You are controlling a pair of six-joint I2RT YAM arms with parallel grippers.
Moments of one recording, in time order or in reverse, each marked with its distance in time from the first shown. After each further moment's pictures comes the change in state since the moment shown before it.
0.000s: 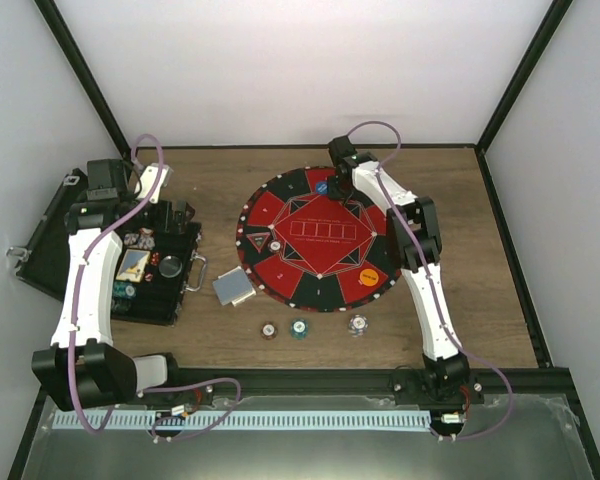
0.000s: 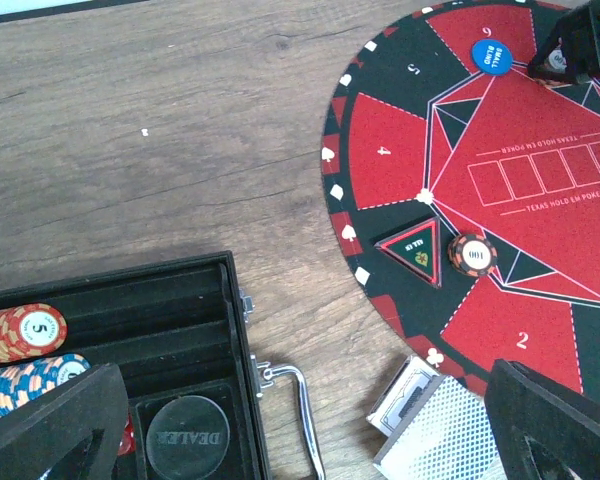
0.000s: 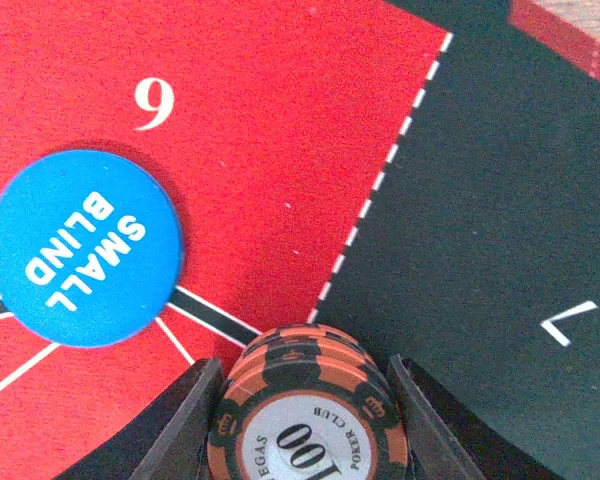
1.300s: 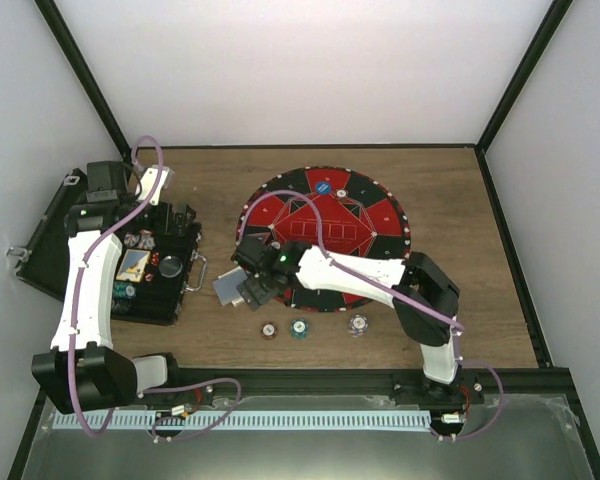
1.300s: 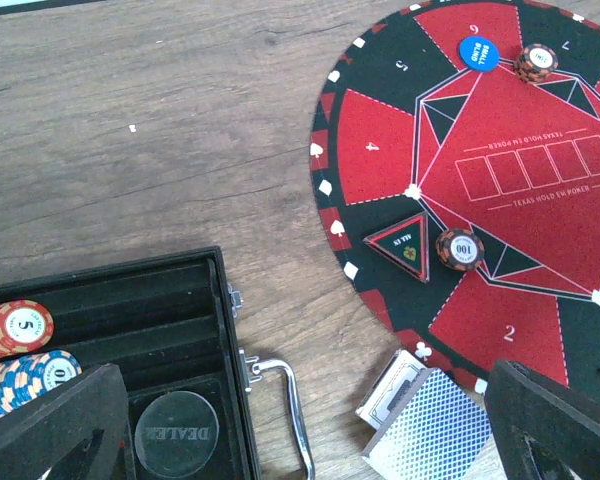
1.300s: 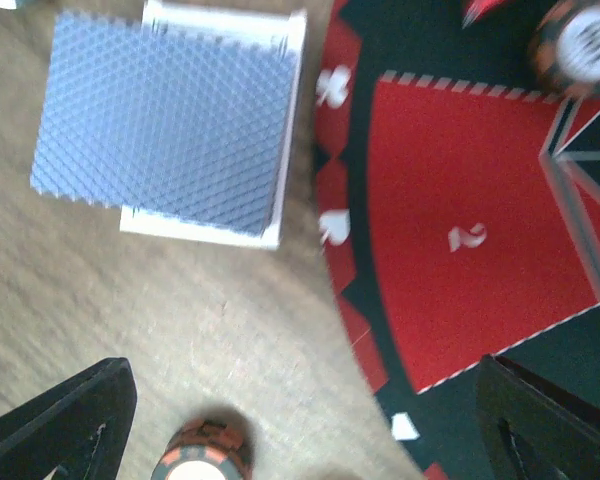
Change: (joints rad) left arm 0.000 -0.014 -0.008 -0.013 0.018 0.000; right arm 0.724 -0.590 -0.655 0.084 0.013 0.112
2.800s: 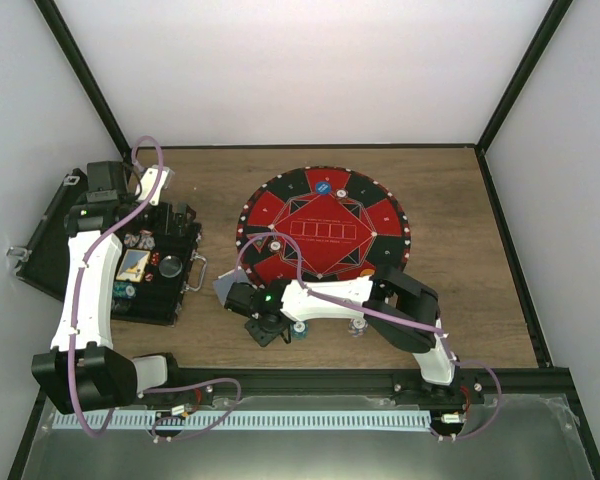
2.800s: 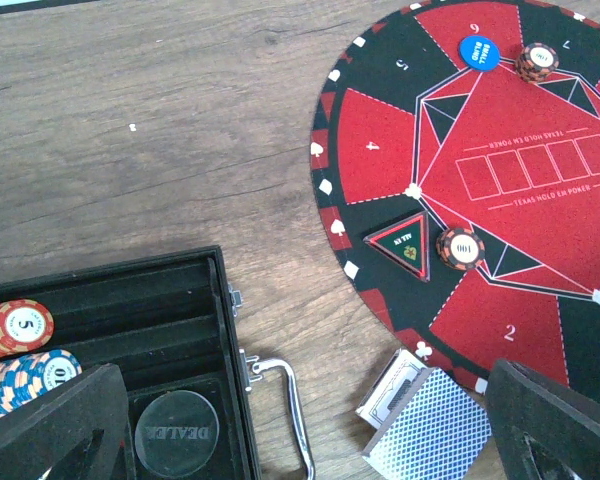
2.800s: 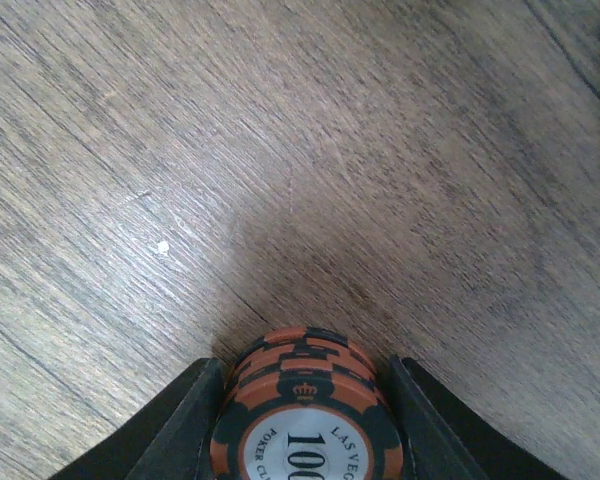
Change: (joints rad) left arm 0.000 -0.001 -0.002 0.000 -0.001 0.000; right arm 0.169 0.093 -0.152 0.040 -0.074 0.100
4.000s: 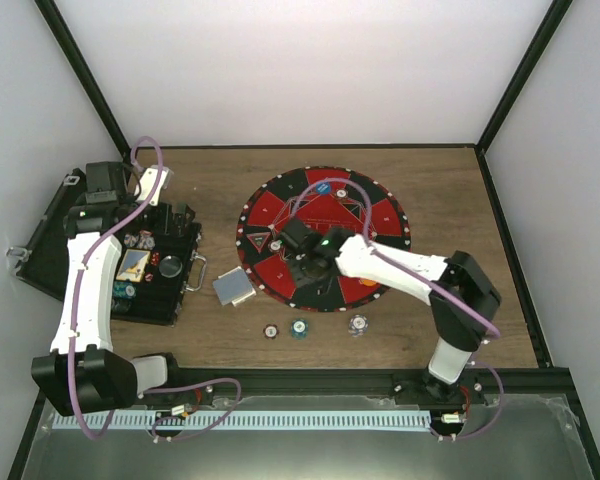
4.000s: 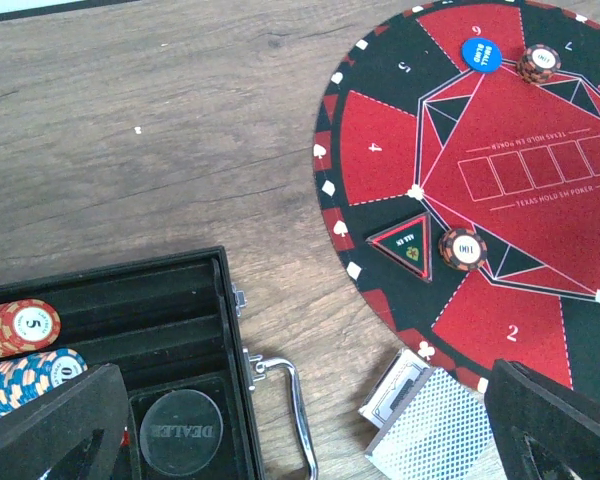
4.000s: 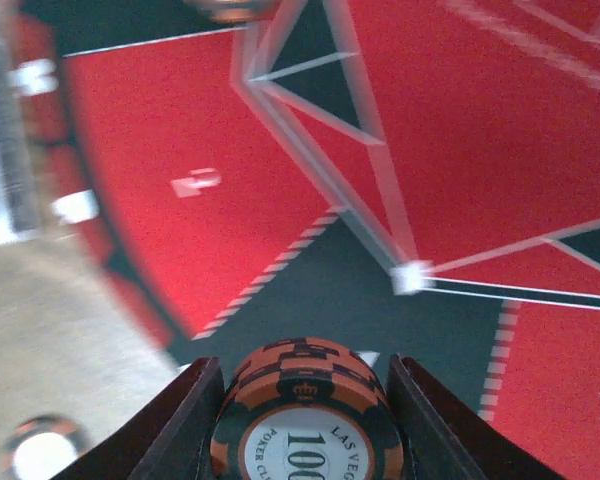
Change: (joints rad) left arm 0.000 -0.007 0.000 -0.002 -0.006 0.003; right arm -0.274 -0.261 -0.060 -0.062 0.080 -0.004
